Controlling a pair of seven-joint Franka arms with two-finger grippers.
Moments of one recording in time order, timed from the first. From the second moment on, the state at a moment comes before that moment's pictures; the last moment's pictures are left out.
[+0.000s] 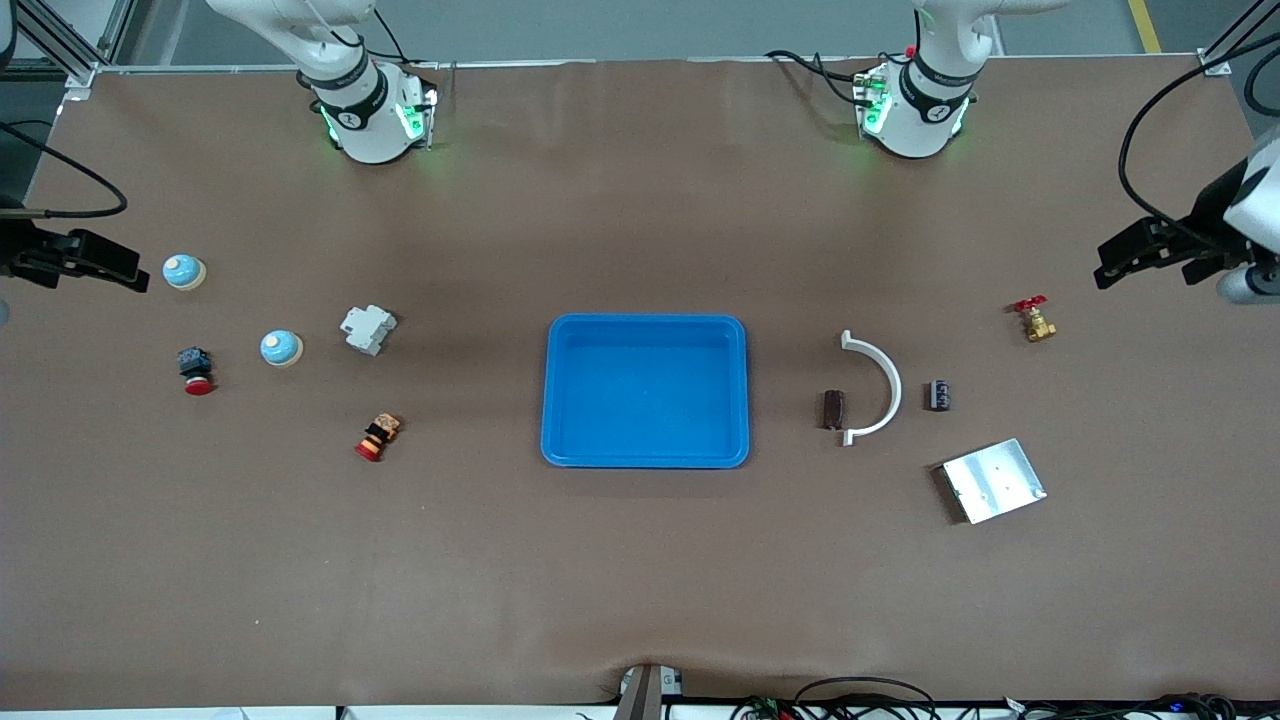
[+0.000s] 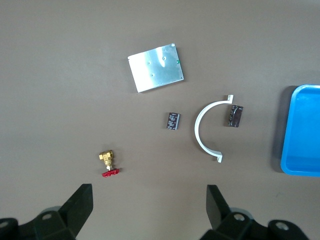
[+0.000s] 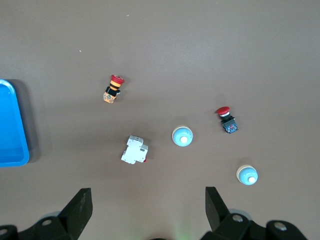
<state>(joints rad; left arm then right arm) 0.00 0.00 -0.01 -1.65 0.00 1.64 -0.05 -0.08 0.11 0.03 -1.41 -0.02 1.42 0.01</state>
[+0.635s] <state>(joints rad) 0.01 0.04 -0.01 -1.59 0.00 1.64 -0.04 -0.10 0.13 0.03 -1.41 -0.02 1.60 0.01</state>
